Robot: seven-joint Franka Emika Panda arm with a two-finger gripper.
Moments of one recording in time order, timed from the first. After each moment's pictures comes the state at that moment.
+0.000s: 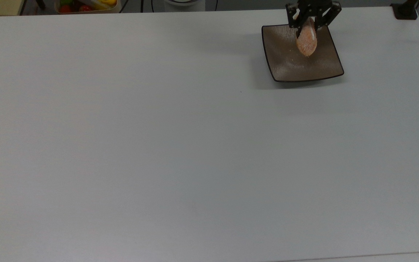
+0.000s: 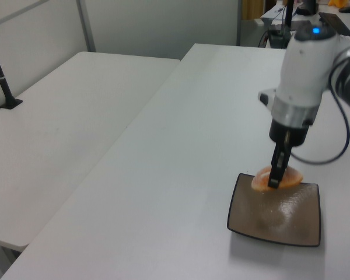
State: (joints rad) arm 0.54 0.05 0.23 -2.05 -0.09 2.21 0.71
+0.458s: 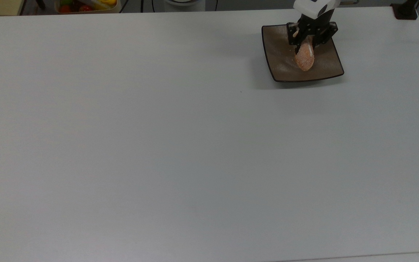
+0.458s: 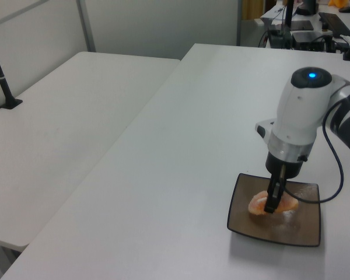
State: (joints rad) arm 0.57 0.16 0.23 -2.09 -0.19 2.34 0.80
